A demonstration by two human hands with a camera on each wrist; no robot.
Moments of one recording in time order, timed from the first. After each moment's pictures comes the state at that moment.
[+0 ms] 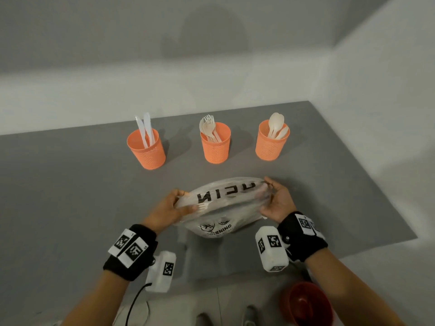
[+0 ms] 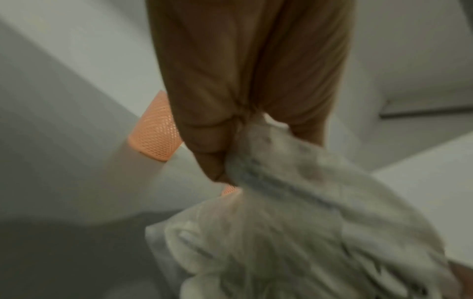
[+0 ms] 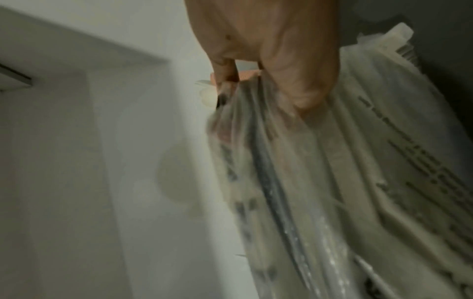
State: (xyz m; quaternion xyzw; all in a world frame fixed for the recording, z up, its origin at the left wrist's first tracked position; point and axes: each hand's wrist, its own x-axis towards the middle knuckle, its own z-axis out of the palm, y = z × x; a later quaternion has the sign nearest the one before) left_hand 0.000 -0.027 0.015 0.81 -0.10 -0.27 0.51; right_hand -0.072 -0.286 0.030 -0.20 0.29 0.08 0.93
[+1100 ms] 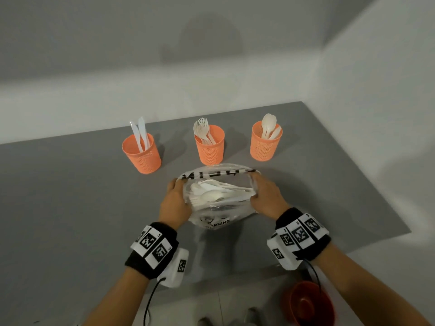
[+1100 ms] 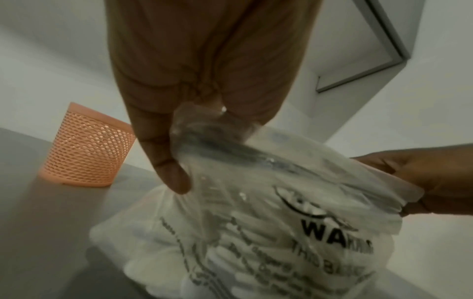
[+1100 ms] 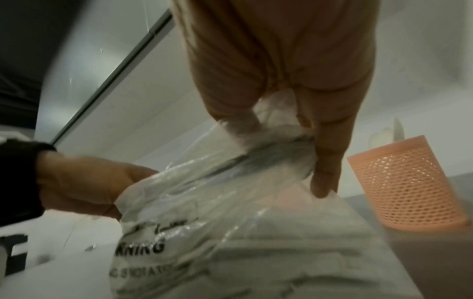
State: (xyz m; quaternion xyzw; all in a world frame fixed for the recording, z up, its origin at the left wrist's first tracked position) left_hand -0.012 -0.068 0.037 0.93 -0.12 -0.09 0.34; right_hand -0.082 -0.280 0.049 -0.93 0.11 0.03 0.35
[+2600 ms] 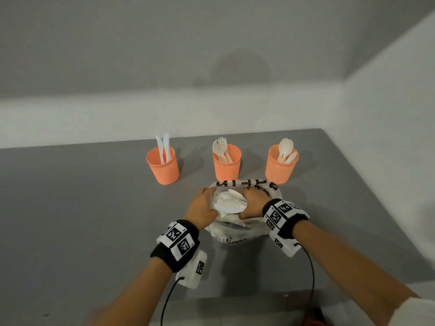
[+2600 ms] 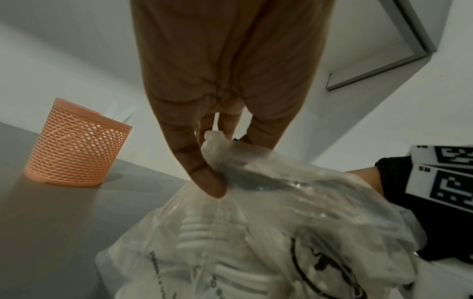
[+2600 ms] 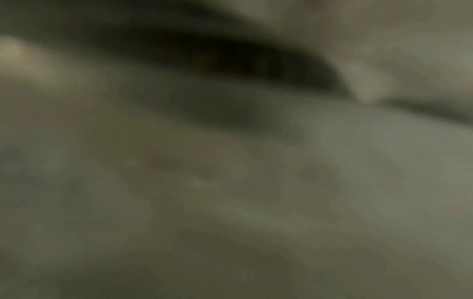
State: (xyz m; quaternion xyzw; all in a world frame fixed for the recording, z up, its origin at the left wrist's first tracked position) left_hand -0.007 -0.096 0.054 0.92 -0.15 -0.15 0.33; right_hand -0.005 -0.271 0.032 -0.97 0.02 0.18 0.16
